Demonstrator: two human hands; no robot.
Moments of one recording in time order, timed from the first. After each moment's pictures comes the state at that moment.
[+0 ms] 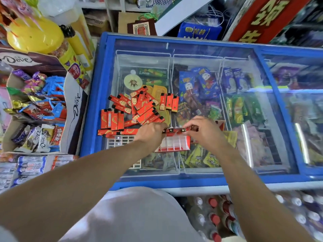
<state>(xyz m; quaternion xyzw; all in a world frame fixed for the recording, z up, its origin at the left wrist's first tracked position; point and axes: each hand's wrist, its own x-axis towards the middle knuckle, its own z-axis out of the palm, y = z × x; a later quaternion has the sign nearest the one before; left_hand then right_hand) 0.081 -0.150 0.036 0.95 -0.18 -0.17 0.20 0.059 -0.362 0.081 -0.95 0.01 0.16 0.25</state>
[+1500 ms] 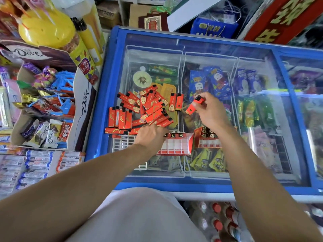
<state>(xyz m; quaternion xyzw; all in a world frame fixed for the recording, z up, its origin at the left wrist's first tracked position) 0.080 -0.129 0.038 0.96 -0.17 -0.18 0.13 0.135 -0.340 0.082 -0.94 0.11 0.09 0.32</state>
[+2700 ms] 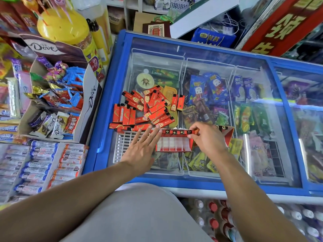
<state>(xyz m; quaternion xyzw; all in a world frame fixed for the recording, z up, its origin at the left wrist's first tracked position) 0.012 -0.080 0.014 0.95 -0.24 -0.17 0.05 0.055 -0.333 0.065 -0.98 0.02 0.12 0.15</state>
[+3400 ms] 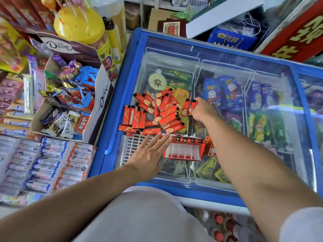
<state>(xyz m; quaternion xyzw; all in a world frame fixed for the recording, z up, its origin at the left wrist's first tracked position) 0.022 -0.074 0.022 0.93 -0.25 -0.23 0.10 0.202 -0.289 0.028 -0.95 0.13 0.23 0.18</state>
